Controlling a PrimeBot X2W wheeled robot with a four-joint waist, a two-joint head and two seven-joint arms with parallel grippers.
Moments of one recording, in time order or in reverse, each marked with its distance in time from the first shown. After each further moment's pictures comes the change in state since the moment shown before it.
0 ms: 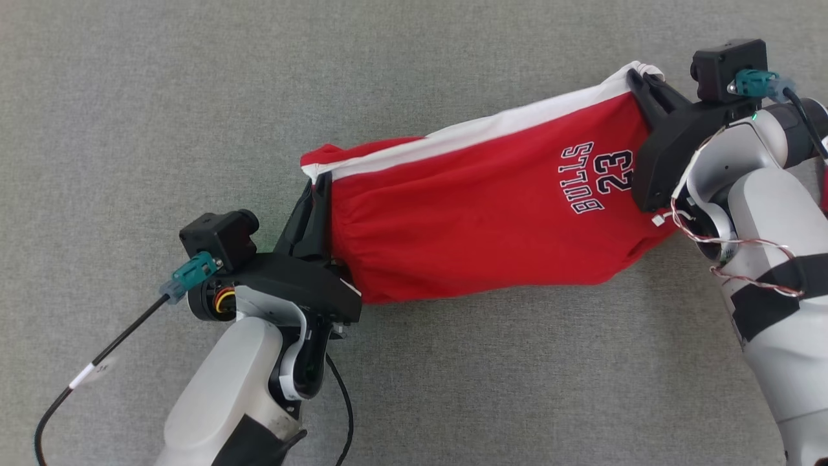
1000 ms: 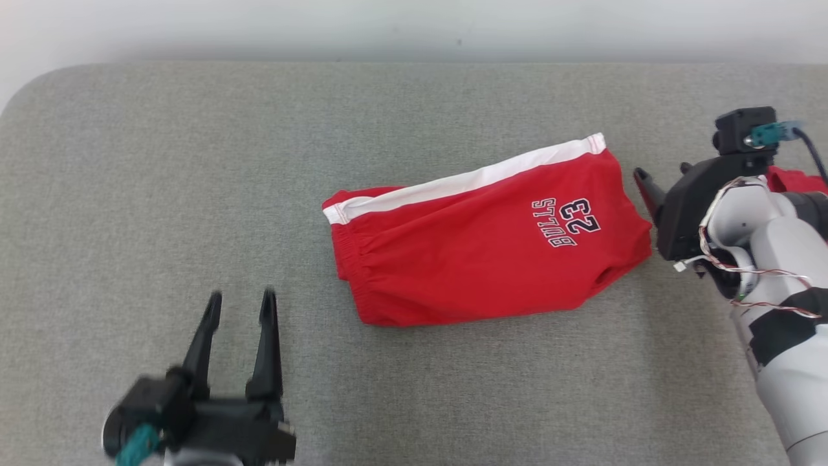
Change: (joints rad) left arm 0.421 0.062 0.200 -0.287 0.331 -0.008 -0.066; right arm 0.059 0.010 -0.105 0.192 0.082 0.000 0.158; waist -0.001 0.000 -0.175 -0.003
